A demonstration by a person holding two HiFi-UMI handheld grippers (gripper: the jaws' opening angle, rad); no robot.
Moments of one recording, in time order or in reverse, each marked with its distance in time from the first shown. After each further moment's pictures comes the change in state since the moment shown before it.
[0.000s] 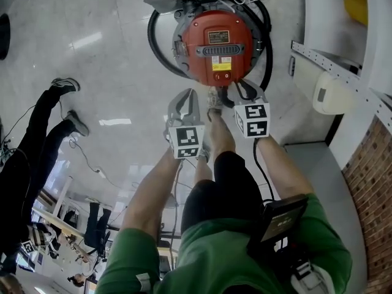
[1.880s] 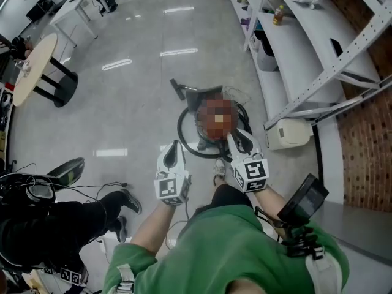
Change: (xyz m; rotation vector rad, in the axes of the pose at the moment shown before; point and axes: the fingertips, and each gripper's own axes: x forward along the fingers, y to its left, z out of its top) left arm -0.489 -0.015 0.137 -0.108 -0.808 0.134; right arm -0.479 0.229 0.097 -0.247 -0.854 -0.048
